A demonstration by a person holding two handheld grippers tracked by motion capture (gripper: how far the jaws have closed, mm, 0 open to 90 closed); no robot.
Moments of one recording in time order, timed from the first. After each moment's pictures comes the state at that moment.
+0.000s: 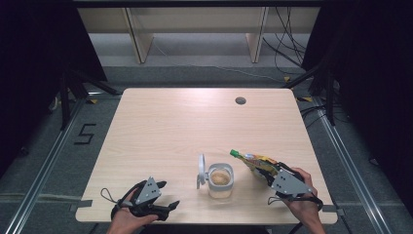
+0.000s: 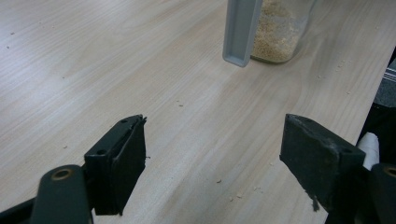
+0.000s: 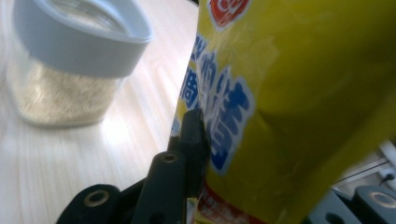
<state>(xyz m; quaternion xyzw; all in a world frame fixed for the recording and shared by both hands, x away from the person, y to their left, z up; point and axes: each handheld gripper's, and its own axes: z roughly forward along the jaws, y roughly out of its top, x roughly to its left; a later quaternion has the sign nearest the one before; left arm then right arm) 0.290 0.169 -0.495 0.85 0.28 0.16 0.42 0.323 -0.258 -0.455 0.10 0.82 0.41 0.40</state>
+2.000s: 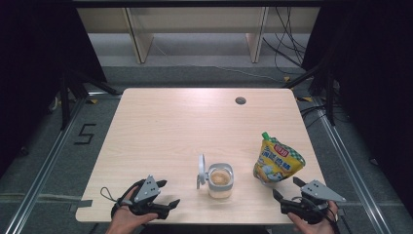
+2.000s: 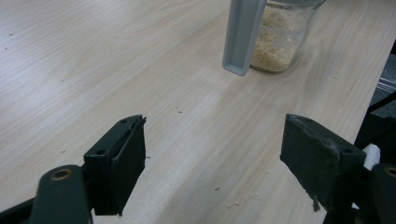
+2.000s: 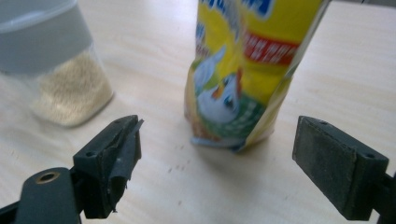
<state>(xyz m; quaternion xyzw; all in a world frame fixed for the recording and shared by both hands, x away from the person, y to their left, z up) 0.292 0.167 -0.493 0.83 0.30 0.15 0.45 0.269 -0.297 -0.477 0.45 0.74 0.44 0.25</state>
